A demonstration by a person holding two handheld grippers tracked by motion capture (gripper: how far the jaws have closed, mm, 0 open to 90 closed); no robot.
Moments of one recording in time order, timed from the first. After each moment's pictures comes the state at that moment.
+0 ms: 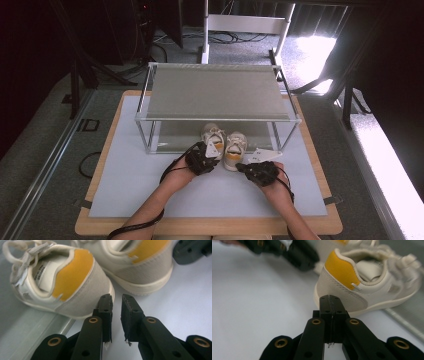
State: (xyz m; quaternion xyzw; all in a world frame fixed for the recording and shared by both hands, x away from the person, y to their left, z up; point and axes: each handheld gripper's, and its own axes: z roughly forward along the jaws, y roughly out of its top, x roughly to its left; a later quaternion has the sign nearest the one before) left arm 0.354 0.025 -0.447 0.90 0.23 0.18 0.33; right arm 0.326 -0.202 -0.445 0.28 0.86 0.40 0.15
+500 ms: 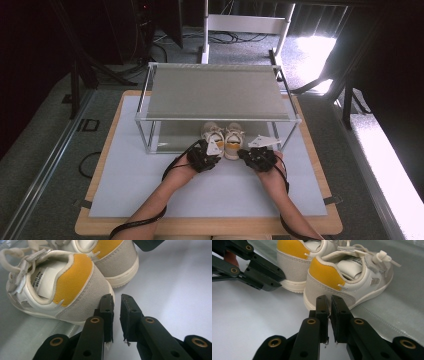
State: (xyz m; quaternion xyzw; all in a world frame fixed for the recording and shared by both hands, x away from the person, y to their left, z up) left arm 0.365 0.023 -0.448 0.90 0.22 0.18 0.34; right arm 0.363 -0.201 -0.444 0.35 0.83 0.39 0.18
